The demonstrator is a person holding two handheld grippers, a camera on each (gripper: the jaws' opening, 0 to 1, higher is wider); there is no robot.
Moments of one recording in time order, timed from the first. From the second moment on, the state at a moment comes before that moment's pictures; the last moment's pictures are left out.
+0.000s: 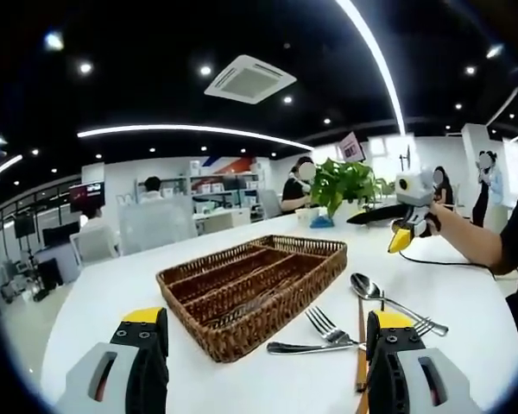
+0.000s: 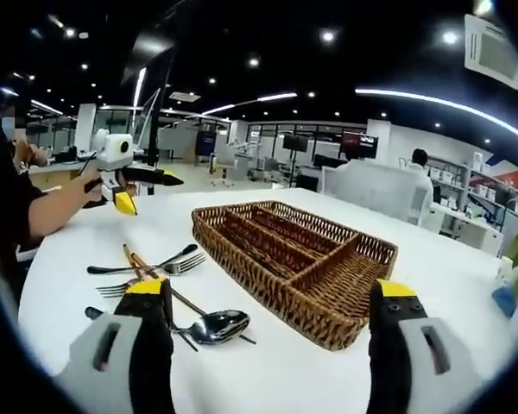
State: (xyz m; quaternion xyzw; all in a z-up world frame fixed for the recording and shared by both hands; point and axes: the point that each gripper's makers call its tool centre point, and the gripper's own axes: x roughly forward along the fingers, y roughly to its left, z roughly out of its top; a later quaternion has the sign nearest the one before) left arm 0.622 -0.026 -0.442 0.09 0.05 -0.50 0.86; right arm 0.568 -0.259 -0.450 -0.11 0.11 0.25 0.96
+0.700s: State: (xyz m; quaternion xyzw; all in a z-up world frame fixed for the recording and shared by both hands) left arm 0.620 -0.031 -0.447 0.10 0.05 -0.51 0.85; right arm 0.581 -0.233 -0.507 -0.05 0.19 0.30 0.93
